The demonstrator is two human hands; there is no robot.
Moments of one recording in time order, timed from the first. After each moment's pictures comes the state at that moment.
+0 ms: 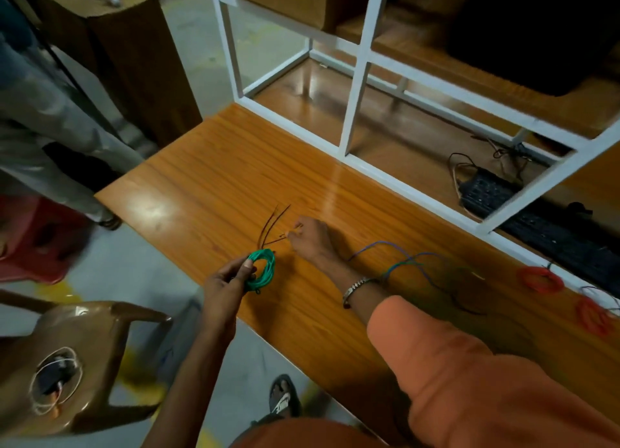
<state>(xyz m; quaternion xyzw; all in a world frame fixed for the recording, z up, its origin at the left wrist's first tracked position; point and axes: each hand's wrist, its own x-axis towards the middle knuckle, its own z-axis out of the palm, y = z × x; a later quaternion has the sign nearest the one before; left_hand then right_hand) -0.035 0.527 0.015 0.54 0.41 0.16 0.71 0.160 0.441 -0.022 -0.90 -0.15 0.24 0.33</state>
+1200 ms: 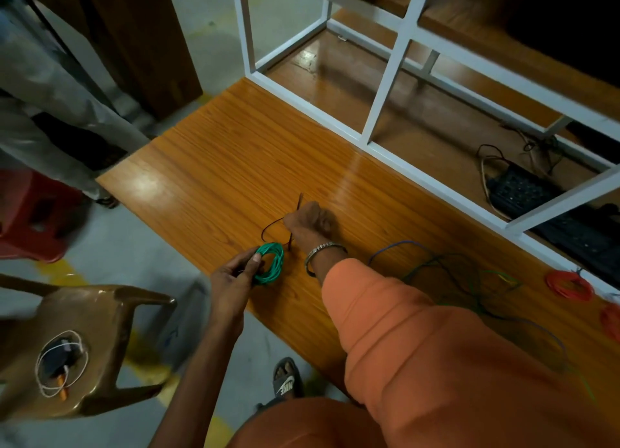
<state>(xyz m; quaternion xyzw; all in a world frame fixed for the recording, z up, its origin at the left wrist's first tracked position) -0.029 0.566 -0.007 0.53 0.42 0.14 0.72 0.157 0.520 -0.020 -0.93 0.04 0.21 0.31</state>
